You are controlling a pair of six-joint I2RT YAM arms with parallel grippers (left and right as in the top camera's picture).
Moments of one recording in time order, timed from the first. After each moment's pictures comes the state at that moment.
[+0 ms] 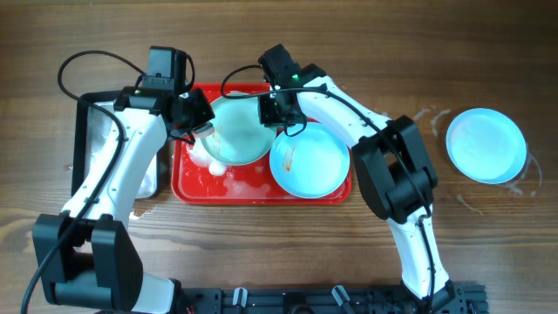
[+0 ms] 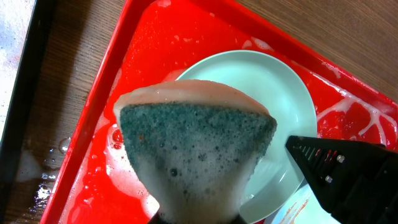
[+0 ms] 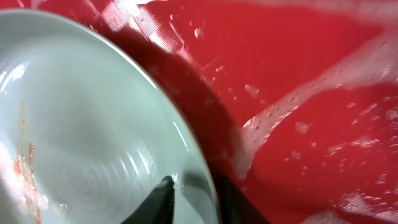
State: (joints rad) left arm -0.12 1.65 1.25 -0.78 0.07 -0.56; right arm 0.57 2.31 1.79 -0.76 -0.18 0.48
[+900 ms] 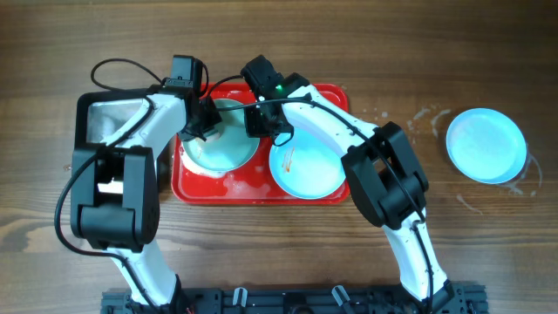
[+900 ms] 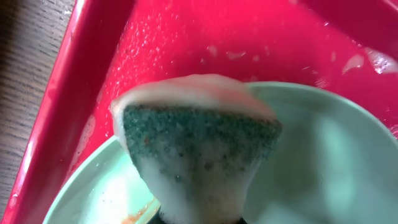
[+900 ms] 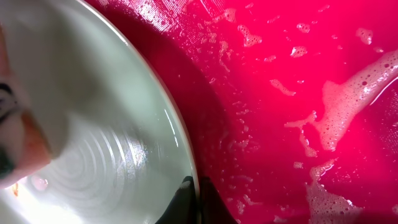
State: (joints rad) left arm -0.12 1.96 1.25 -0.59 0.02 -0.56; right arm 0.65 2.31 1.79 -0.77 -0.18 0.52
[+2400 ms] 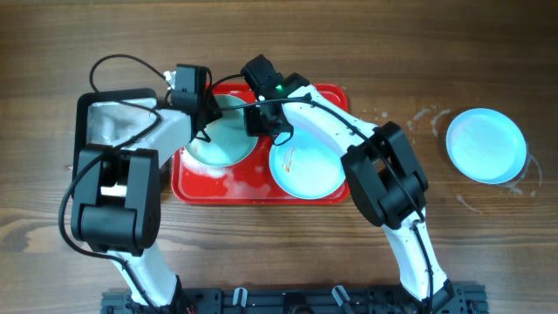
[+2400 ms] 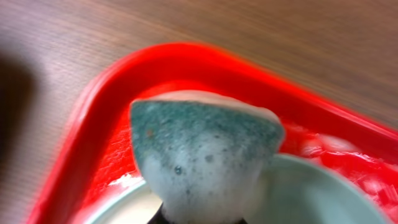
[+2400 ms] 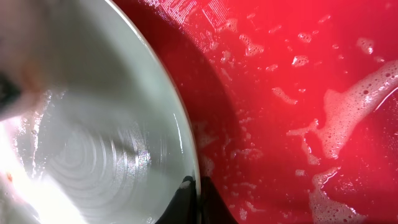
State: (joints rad) left arm -0.15 1.95 1.08 -0.13 -0.09 -0.50; right arm 0.65 2.31 1.79 -0.75 -0.18 0.53
